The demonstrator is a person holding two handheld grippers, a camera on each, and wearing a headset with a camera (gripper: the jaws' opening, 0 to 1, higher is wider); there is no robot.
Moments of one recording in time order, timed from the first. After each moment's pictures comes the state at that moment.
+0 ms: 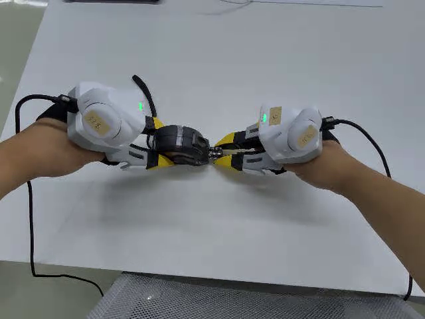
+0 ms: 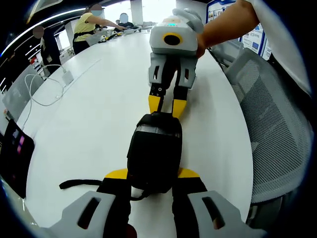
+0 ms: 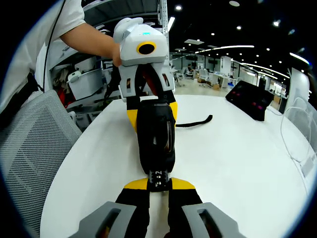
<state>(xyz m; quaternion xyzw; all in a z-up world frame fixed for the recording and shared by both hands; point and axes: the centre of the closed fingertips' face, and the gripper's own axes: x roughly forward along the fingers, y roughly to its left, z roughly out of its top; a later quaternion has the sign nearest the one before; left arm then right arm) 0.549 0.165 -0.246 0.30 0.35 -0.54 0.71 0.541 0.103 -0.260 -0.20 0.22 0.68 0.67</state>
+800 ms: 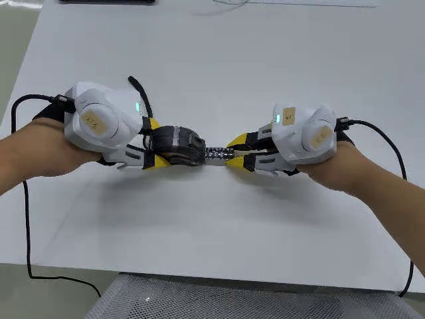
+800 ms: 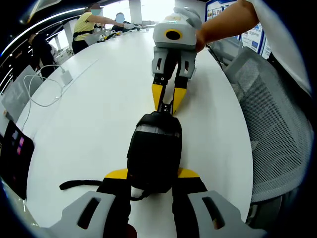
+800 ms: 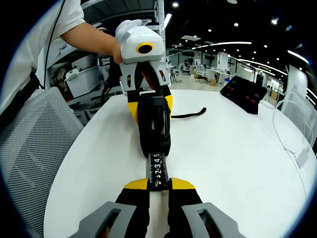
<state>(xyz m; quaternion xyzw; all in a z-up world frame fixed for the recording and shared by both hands) 0.548 0.164 -0.246 0.30 0.35 -0.54 0.71 0.544 0.073 -0.262 -0.21 0.24 0.66 0.68</state>
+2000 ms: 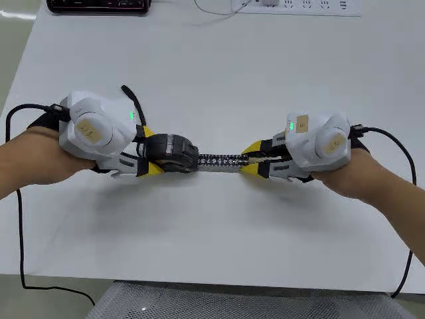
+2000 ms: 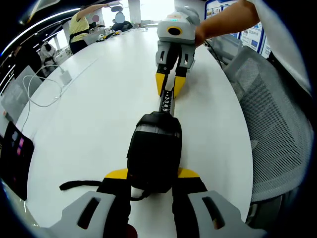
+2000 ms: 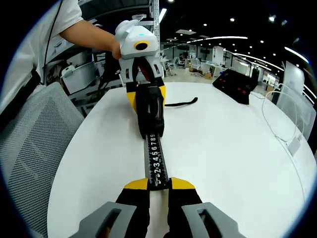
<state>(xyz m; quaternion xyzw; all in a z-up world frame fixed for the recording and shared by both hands) 0.548 0.164 -0.246 0.31 0.35 -0.54 0.70 0.547 0.033 -0.263 -0.22 0.26 0.64 0.69</state>
